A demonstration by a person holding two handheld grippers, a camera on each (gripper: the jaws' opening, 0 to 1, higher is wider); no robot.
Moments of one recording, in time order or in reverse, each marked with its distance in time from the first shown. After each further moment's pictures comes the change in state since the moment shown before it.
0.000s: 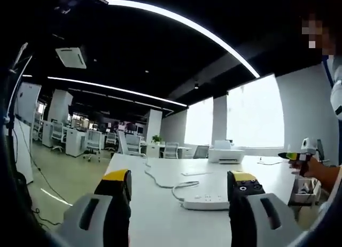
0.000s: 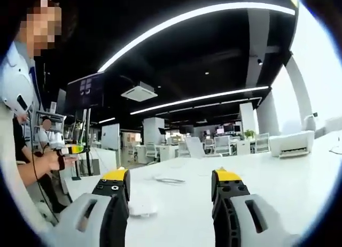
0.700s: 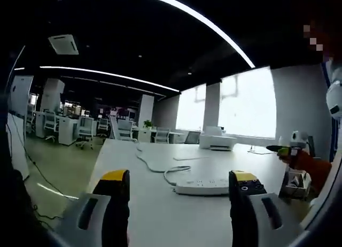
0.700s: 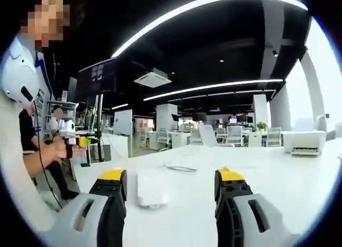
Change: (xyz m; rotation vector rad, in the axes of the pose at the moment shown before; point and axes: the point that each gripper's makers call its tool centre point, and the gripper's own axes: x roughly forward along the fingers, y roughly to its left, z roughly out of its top) left arm -0.002 -0.008 -0.026 -0.025 0.122 -0.078; right arm 0.015 0.020 -0.023 -0.034 0.122 0.109
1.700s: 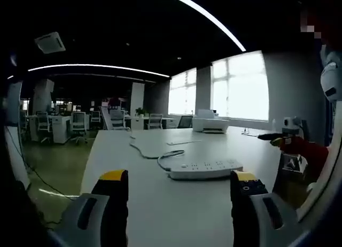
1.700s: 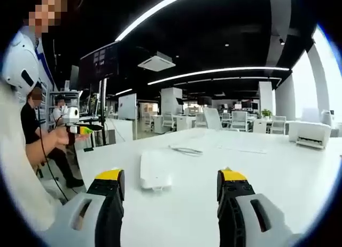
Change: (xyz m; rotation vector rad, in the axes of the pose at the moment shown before) left arm 0.004 -0.011 -0.026 0.057 0.130 -0.059; right arm 0.007 0.006 -0.038 0.002 0.137 0.044
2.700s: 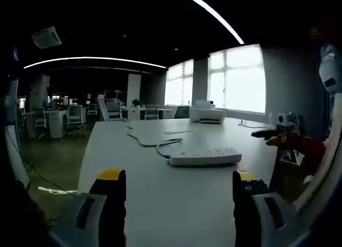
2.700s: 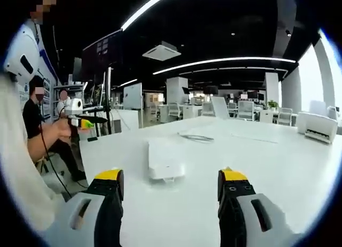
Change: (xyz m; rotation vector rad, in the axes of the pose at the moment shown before) left arm -0.005 0.007 -0.024 -0.003 0.068 -0.032; right arm 0.029 0.030 -0.025 0.010 0.082 0.047
